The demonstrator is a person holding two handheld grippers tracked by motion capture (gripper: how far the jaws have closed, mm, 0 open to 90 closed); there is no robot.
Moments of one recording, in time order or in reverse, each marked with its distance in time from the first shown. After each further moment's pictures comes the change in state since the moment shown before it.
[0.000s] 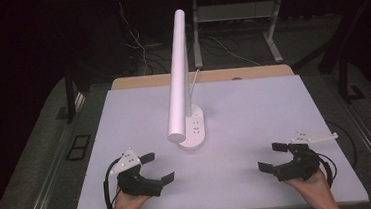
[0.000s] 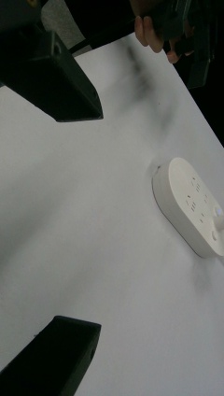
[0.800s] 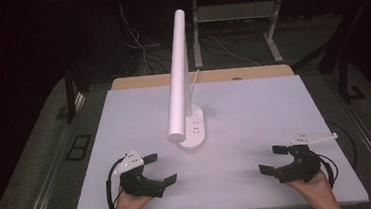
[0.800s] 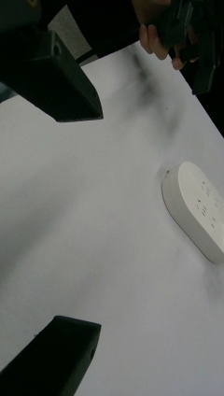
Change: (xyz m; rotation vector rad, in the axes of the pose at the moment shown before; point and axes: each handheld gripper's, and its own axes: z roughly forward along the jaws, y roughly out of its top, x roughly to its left) left arm -0.002 0.000 0.005 0.022 -0.014 0.013; right arm 0.000 -0.003 -0.002 0.034 0.018 0.014
